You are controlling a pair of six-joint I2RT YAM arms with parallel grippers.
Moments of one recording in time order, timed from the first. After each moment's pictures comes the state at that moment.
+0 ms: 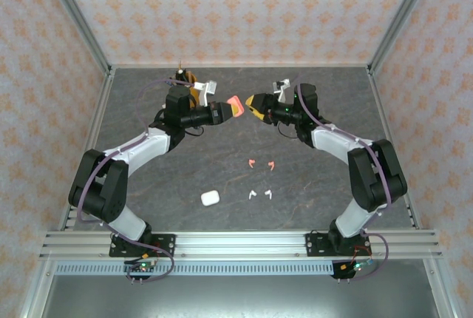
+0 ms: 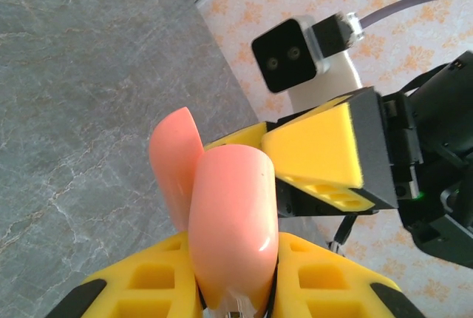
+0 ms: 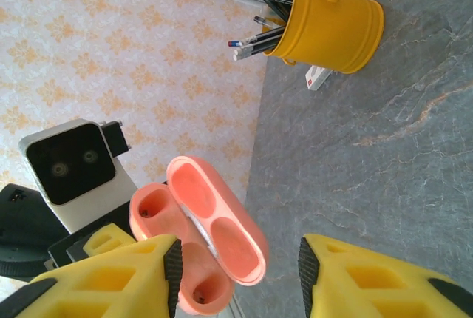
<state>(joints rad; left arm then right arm) -0.33 1.58 0.97 0.31 0.74 -0.70 0.34 1.66 0.97 0.43 -0.81 1.10</state>
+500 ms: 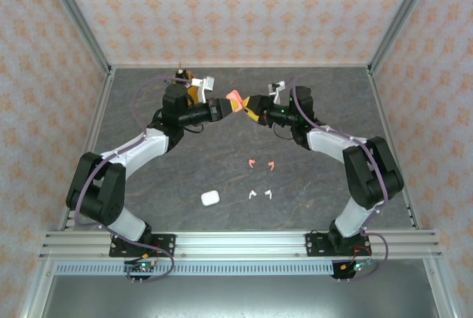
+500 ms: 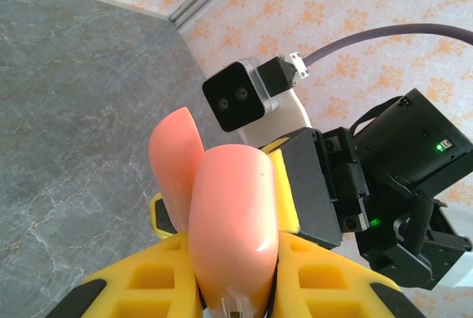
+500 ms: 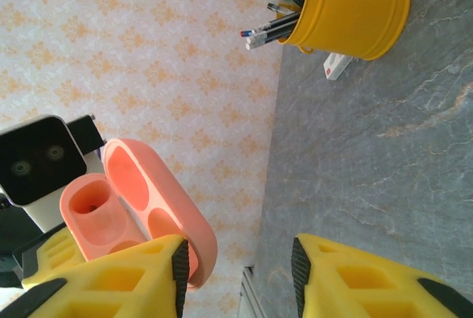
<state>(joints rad) -0.33 1.55 0.96 0.38 0.73 -0.75 0.38 1.69 0.96 0.54 -0.80 1.20</state>
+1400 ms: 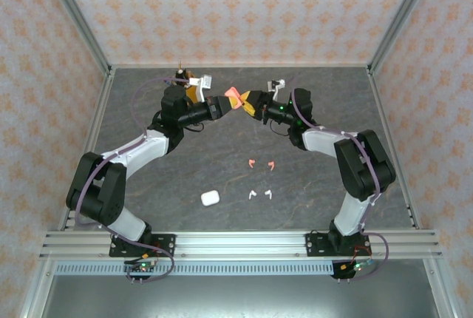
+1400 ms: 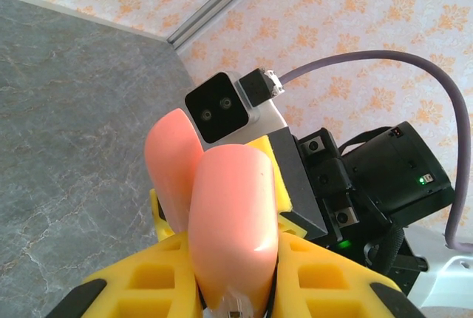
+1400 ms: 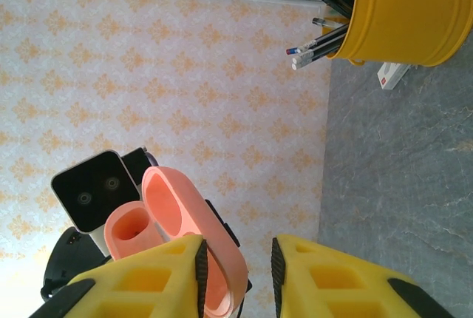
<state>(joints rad) -0.33 1.55 0.94 0.47 0.70 -0.80 0.39 1.78 0.95 0.83 -0.79 1.45</state>
